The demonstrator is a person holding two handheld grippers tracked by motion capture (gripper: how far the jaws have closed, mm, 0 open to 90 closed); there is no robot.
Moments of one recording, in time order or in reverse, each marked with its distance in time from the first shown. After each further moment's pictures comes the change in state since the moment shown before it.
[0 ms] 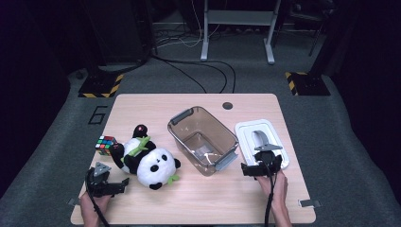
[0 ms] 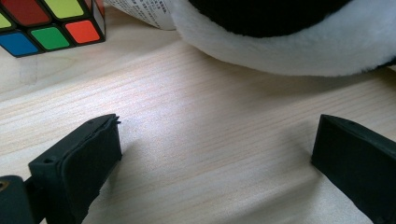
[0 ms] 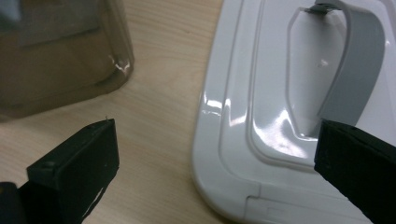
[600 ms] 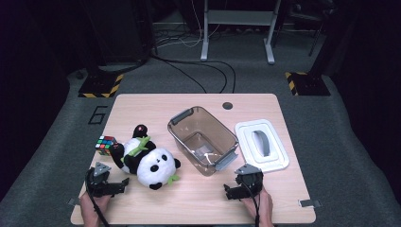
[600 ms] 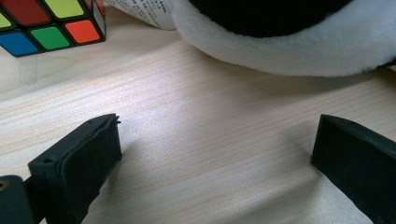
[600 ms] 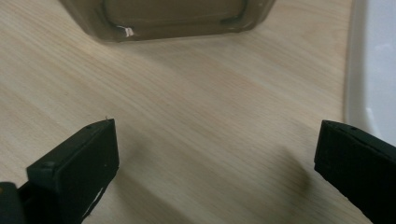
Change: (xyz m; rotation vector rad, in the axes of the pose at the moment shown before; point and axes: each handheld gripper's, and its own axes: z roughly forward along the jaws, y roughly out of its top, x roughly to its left) left arm 0.000 0.000 0.000 -0.001 0.000 -0.001; right arm 0.066 -0.046 0.015 -0.011 0.099 -0.163
